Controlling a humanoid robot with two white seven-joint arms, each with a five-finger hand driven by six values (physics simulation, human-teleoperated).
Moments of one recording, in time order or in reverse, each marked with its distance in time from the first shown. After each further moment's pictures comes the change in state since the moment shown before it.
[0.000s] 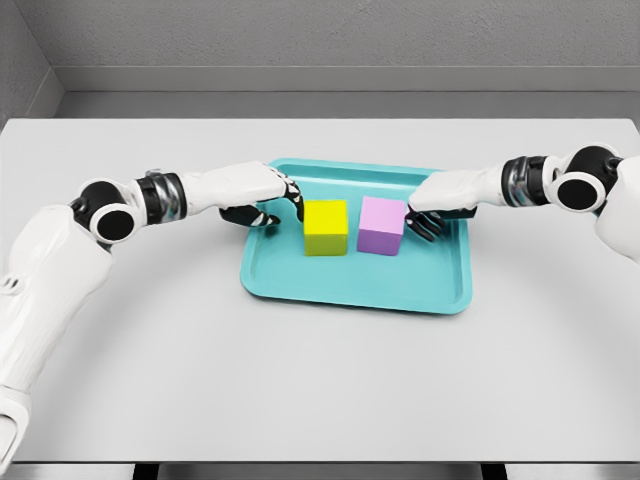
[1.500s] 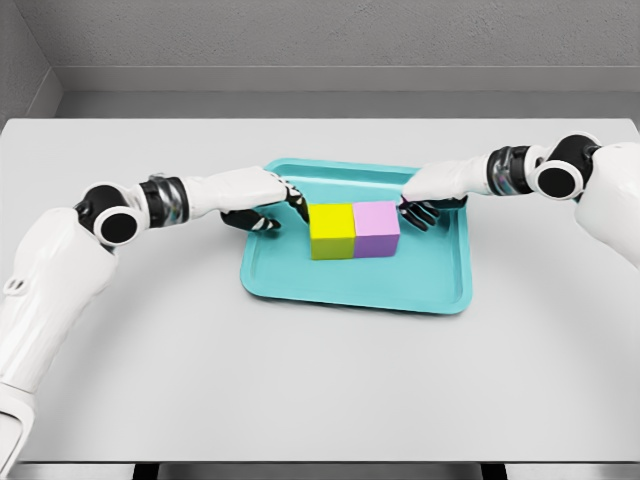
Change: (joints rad) left arm 0.002 -0.003 0.004 0.028 -0.013 -0.015 -0.003; right arm -0.041 0.084 0.006 0.125 0.061 -0.001 0.000
